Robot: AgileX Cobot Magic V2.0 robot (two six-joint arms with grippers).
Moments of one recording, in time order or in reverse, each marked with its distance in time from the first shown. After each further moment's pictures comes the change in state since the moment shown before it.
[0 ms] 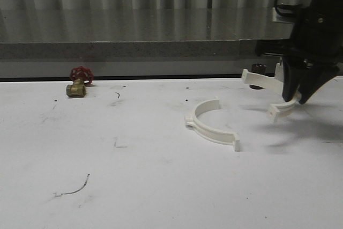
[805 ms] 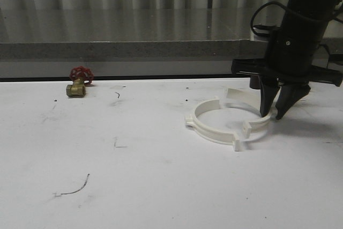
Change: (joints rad) left arm 0.000 0.000 0.000 0.024 0.014 0.000; right arm 0.057 0.108 -0.034 -0.017 -0.052 0.069
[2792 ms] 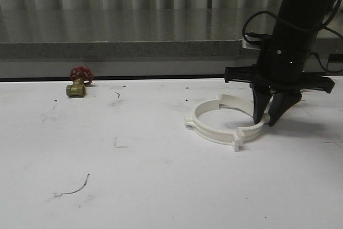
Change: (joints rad) left arm 0.000 0.000 0.000 0.000 0.000 0.000; right arm 0.022 0.034 -0.005 0.003 -0.026 0.000
